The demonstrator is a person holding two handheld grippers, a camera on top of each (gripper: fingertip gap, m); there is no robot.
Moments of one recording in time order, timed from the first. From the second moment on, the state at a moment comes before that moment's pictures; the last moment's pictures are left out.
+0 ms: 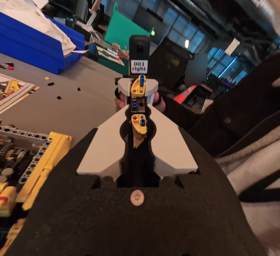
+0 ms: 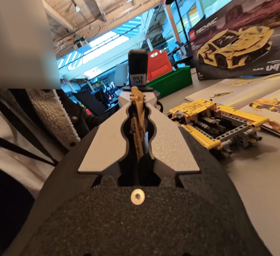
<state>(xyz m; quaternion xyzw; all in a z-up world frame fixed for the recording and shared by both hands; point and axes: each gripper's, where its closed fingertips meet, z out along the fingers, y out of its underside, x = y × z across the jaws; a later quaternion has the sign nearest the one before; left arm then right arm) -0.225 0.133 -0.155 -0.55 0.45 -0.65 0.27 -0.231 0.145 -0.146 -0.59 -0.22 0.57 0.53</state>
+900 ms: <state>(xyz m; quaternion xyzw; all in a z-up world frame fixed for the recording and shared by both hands) -0.273 0.130 -0.191 -0.56 0.58 -0.51 0.30 -0.275 0.137 -0.172 -0.66 -0.42 0.46 0.41</state>
